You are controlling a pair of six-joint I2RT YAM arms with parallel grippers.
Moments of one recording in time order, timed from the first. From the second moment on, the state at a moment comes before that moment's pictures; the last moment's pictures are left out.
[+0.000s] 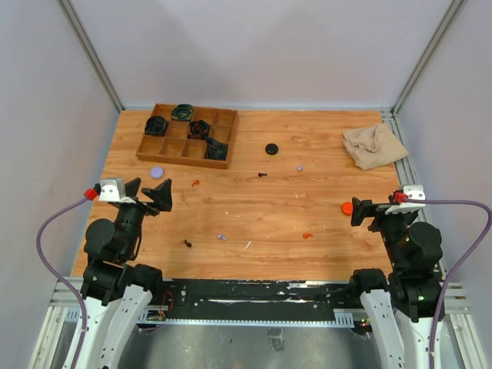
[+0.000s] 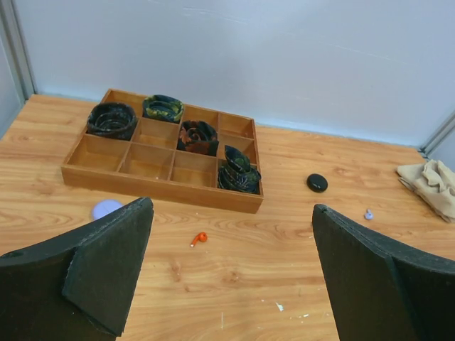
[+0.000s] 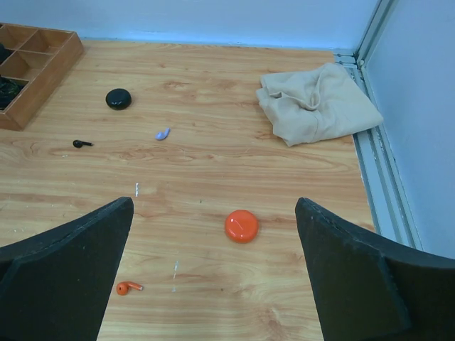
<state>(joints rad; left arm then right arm) -0.25 0.22 0.58 -0.24 -0.16 -0.24 0.07 0.21 0.72 -0.62 0.01 -0.01</state>
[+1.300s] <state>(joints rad) -0.30 0.14 0.58 -0.24 -0.13 -0.24 0.07 1.00 0.74 -0.55 -0.01 0.18</state>
